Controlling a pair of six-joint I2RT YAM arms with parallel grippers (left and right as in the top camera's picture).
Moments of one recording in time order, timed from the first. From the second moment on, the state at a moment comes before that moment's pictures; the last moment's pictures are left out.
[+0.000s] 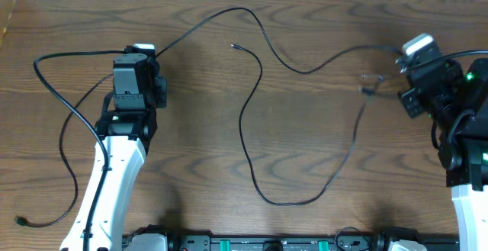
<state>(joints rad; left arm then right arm) -0.01 1.29 0.92 -0.38 -0.26 0.11 -0.11 1.03 1.09 -0.60 -0.24 -0.63</state>
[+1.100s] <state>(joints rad) -0.01 1.29 0.92 -0.38 -0.14 0.09 -0.11 1.03 1.09 -0.93 -0.08 -0.98</state>
